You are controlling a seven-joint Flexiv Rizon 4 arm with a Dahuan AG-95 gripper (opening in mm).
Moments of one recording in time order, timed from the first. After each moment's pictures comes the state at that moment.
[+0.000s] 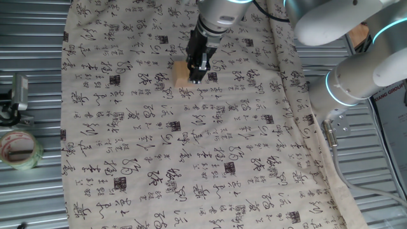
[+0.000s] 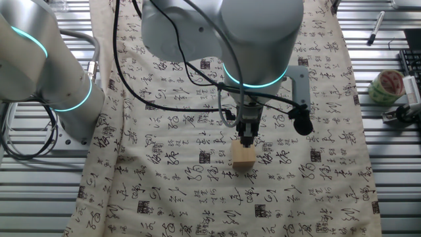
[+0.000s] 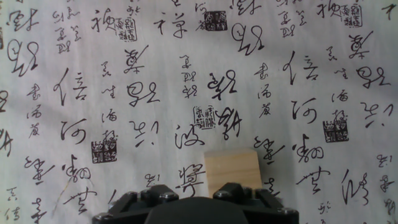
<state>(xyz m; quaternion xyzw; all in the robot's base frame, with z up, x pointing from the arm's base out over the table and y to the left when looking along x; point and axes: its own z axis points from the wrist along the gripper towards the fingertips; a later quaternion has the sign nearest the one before) 0.447 -0.086 0.116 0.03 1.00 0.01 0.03</state>
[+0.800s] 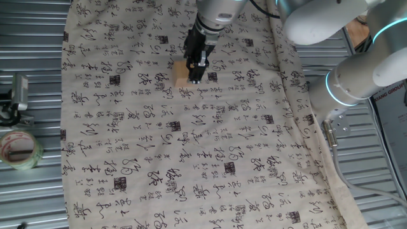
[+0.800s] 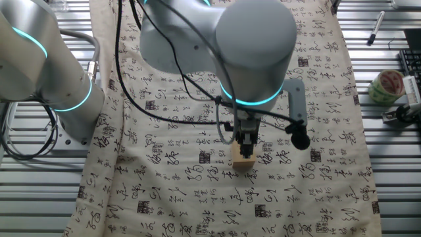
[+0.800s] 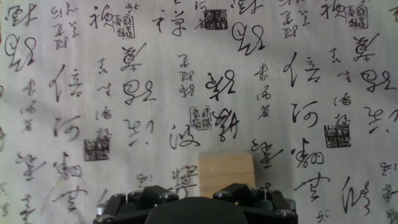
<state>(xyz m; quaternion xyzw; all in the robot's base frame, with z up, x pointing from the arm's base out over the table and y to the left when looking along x) 0.449 -0.102 0.097 0.01 1.00 0.02 0.04</state>
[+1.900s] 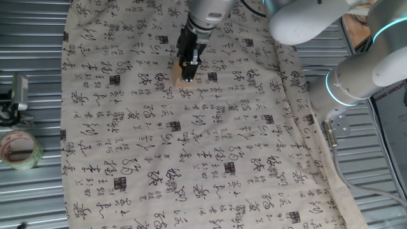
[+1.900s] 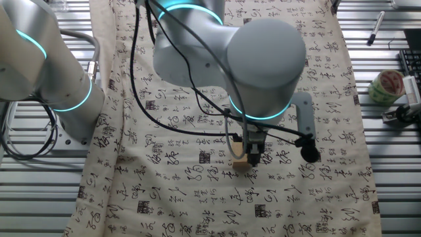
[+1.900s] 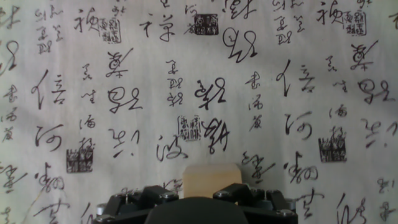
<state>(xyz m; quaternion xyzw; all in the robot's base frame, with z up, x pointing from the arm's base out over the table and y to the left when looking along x) 0.464 -0.115 0.084 0.01 1.00 0.02 0.04</state>
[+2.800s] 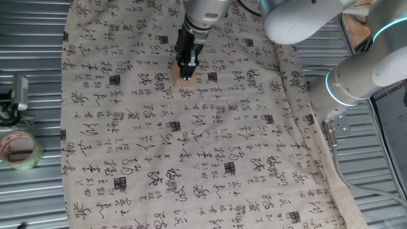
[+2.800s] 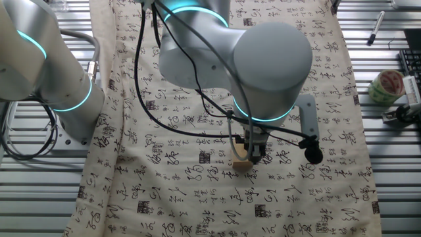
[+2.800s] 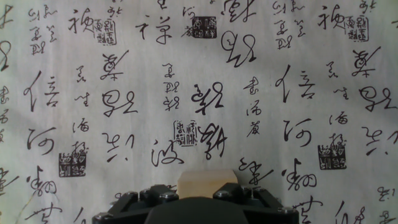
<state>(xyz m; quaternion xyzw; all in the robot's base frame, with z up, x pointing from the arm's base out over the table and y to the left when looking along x) 0.464 -0.116 0.080 0.00 1.00 0.02 0.04</state>
